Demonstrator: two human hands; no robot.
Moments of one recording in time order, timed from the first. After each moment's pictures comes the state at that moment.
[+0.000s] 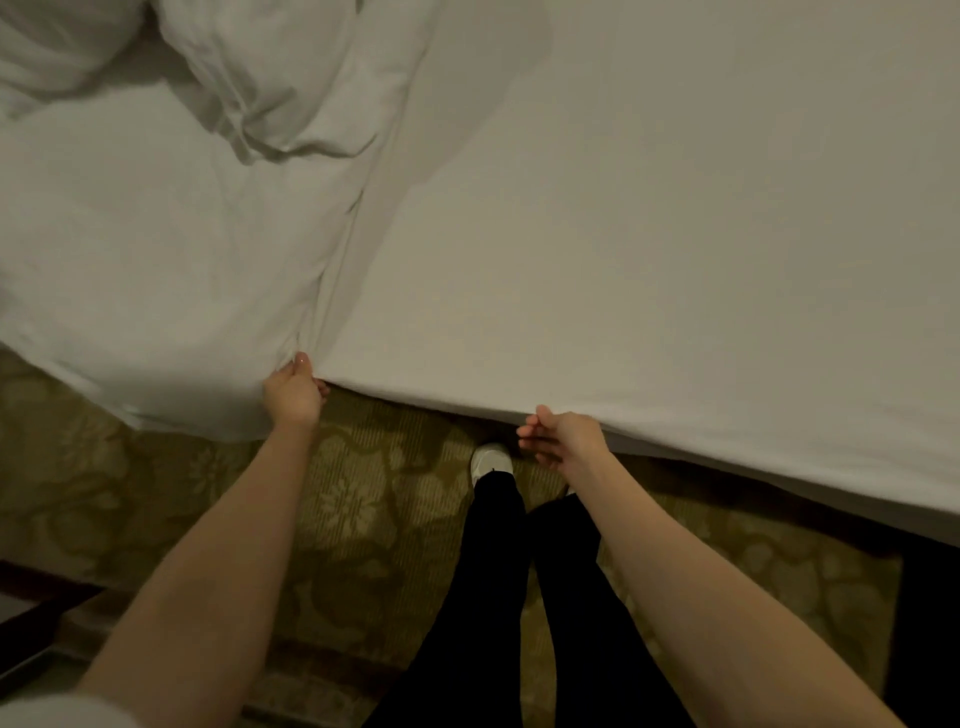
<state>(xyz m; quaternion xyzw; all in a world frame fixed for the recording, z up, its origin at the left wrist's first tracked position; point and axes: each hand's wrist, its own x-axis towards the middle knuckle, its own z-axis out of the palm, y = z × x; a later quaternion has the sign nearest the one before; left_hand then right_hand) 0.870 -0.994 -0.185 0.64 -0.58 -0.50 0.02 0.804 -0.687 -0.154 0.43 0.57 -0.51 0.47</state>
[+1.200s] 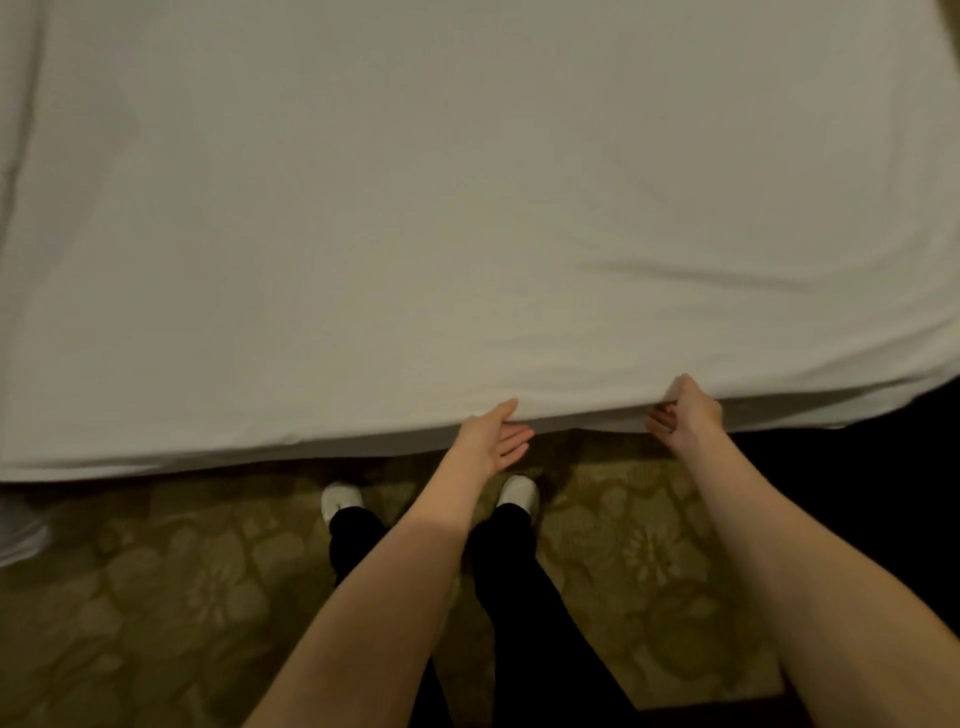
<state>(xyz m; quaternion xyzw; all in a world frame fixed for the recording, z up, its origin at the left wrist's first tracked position) 0.773 -0.395 -0.141 0.51 -0.38 -0.67 -0.38 0.748 -0.170 -0.135 0.62 0.51 -0.59 0.11</state>
